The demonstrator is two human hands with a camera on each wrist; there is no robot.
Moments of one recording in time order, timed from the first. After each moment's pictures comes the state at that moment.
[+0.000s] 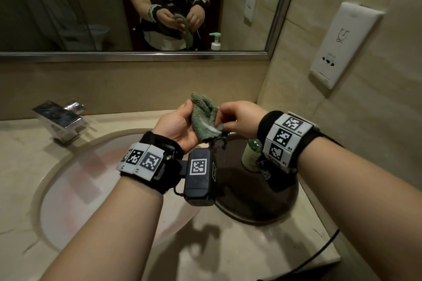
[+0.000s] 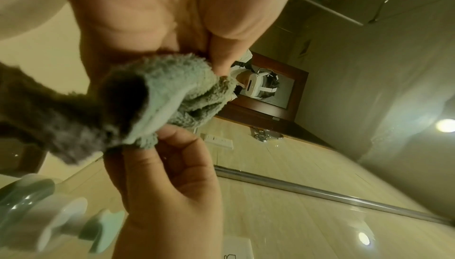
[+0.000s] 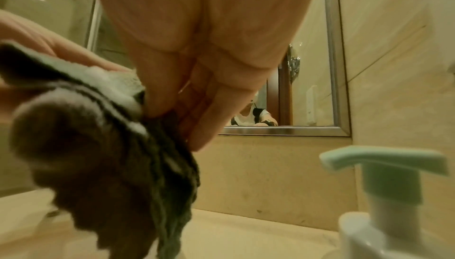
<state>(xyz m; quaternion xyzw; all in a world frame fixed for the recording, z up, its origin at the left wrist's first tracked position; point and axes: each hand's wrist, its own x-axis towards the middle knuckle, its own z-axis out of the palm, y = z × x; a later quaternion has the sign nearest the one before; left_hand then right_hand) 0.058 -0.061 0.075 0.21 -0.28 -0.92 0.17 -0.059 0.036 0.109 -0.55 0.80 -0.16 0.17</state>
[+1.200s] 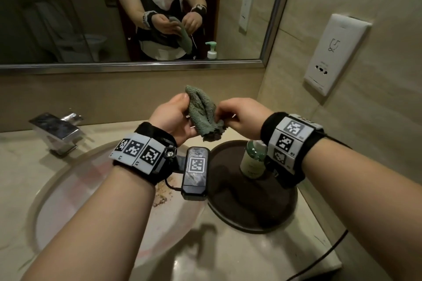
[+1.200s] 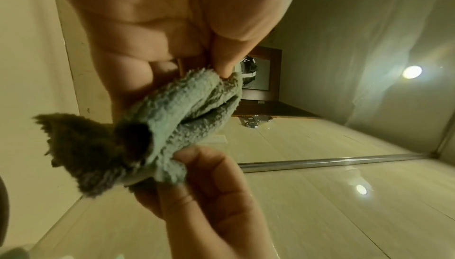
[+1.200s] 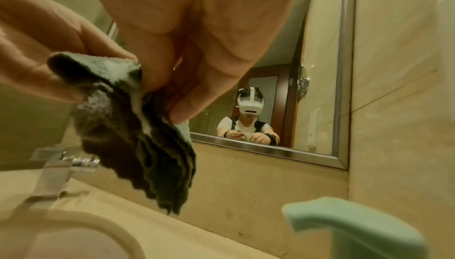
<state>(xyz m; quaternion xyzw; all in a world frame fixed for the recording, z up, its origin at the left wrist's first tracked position) 0.052 -0.071 0.102 0.24 -0.43 -0.84 0.22 -0.063 0.040 0.125 -0.61 0.78 -0.14 0.06</state>
